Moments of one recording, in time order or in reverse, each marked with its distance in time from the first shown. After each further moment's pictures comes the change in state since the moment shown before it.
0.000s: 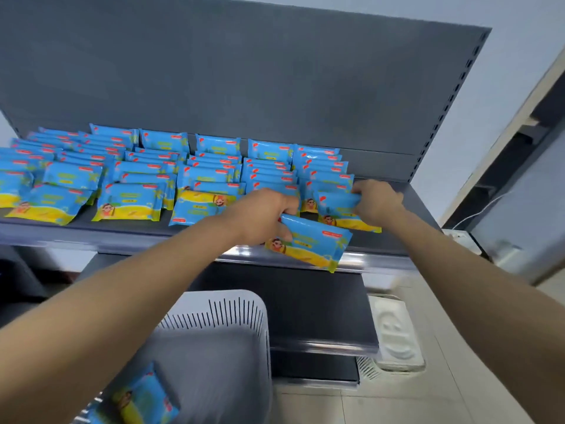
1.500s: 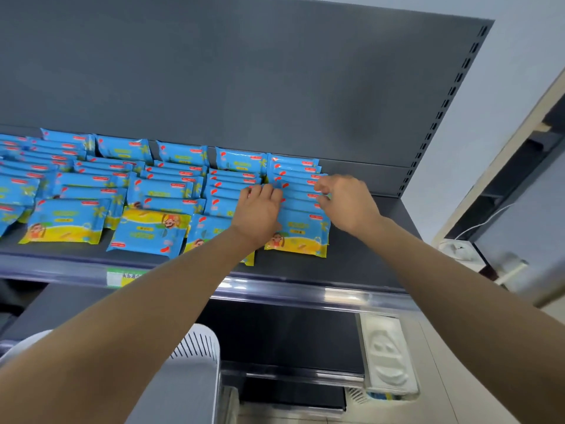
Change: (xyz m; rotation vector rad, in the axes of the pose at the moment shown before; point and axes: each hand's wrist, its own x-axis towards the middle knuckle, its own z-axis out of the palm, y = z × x) left_hand 0.144 -0.014 0.076 0.504 0.245 -0.178; right_hand 0.066 0.023 0.000 0.068 0.184 -0.350
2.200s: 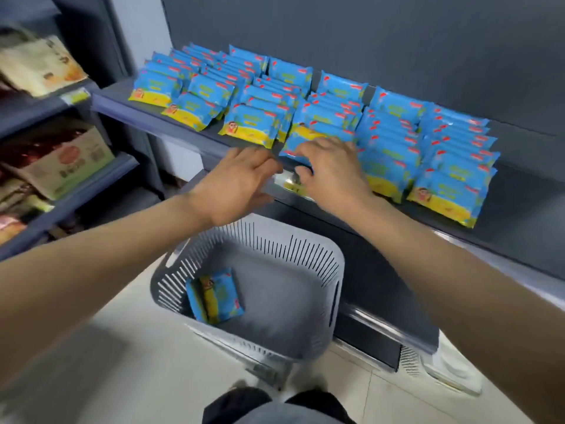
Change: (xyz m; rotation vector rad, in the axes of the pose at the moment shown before) left_hand -0.285 -0.171 -0.080 -0.037 0.062 -0.001; right_hand -0.080 -0.278 0.052 0.122 0.011 -0.511
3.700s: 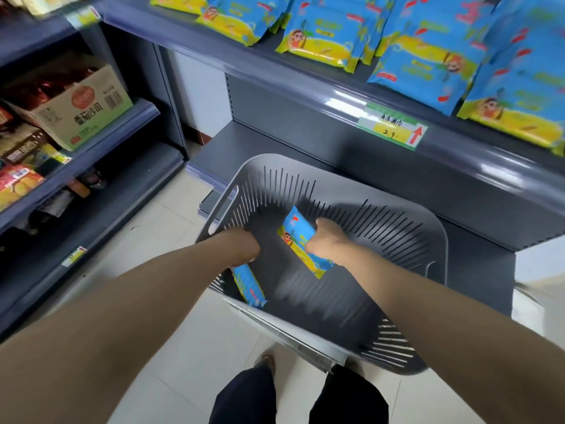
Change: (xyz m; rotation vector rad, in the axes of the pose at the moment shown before) left_hand -0.140 -0.070 0.232 0.230 -1.141 0.135; right_hand -0.051 -0.049 0.288 0.379 -0.755 0.664
